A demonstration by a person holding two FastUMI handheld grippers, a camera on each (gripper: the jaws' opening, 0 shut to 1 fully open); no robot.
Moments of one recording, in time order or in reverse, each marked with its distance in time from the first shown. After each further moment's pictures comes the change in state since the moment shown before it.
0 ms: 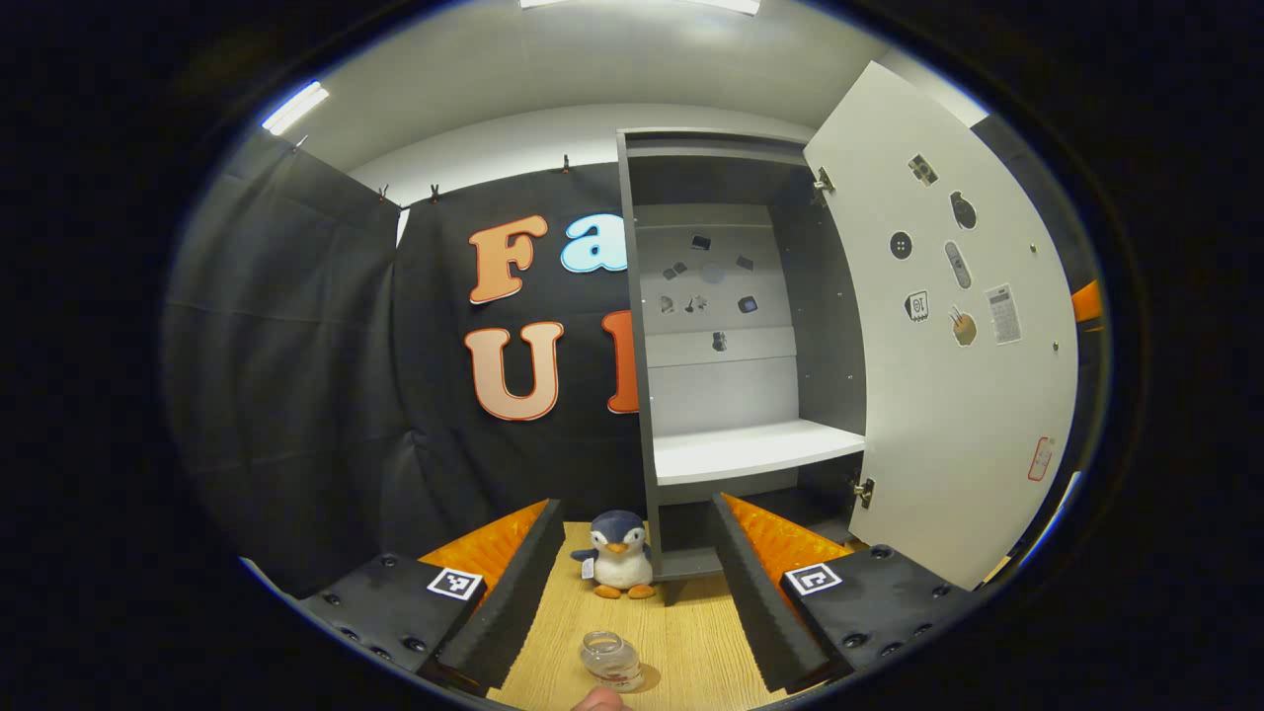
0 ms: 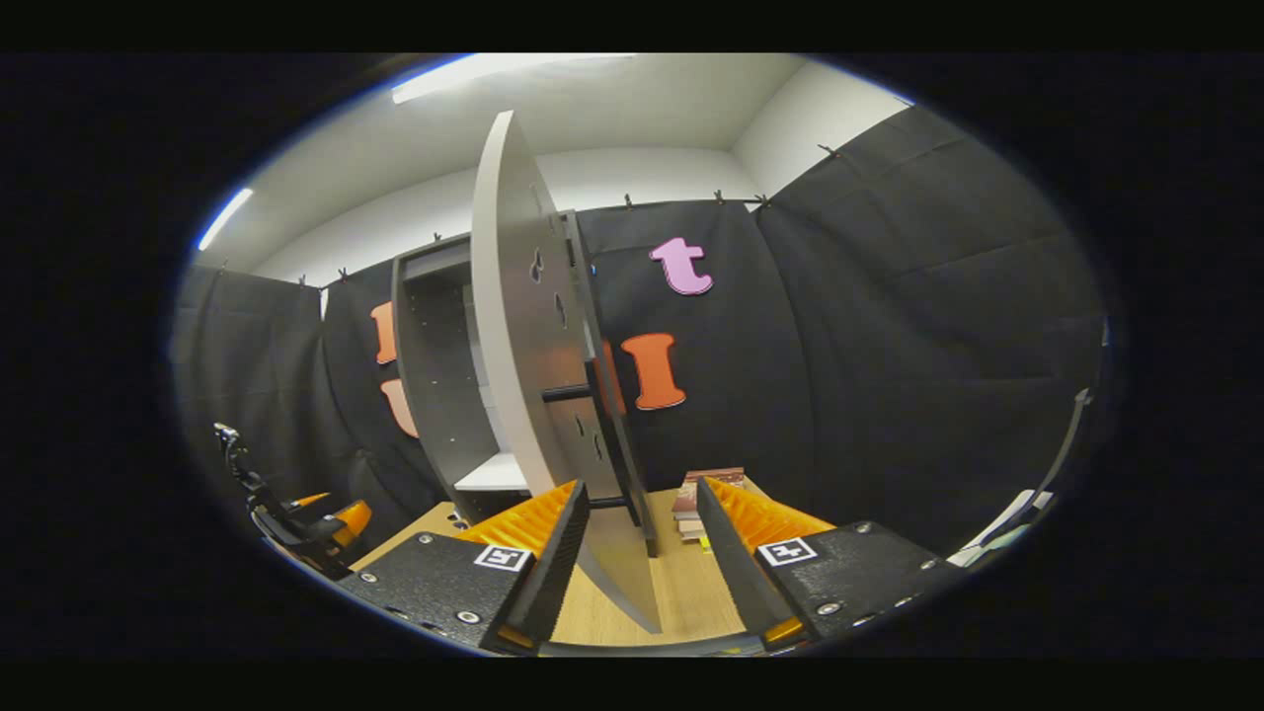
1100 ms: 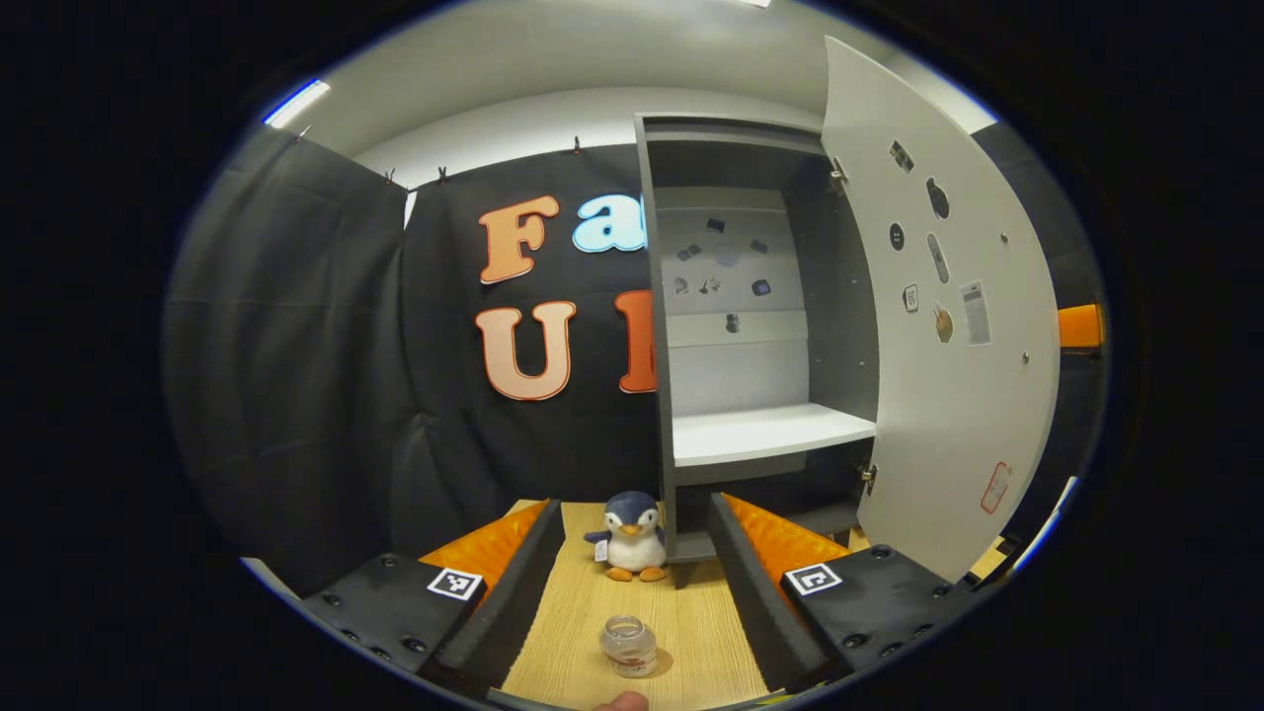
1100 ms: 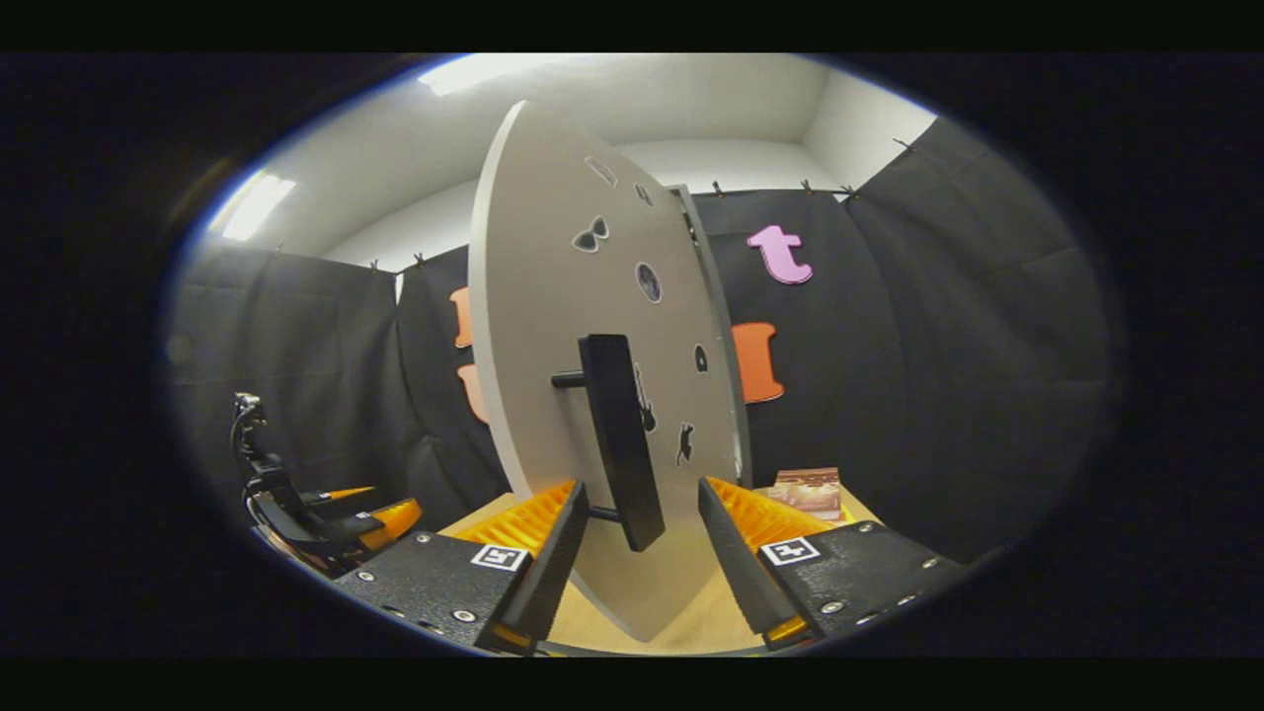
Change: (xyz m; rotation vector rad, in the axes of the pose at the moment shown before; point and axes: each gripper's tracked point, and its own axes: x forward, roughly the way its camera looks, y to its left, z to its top) left arm -0.007 0.027 -0.008 -0.016 0.081 0.025; right arm 0.041 0.128 -0.029 -0.020 0.008 0.242
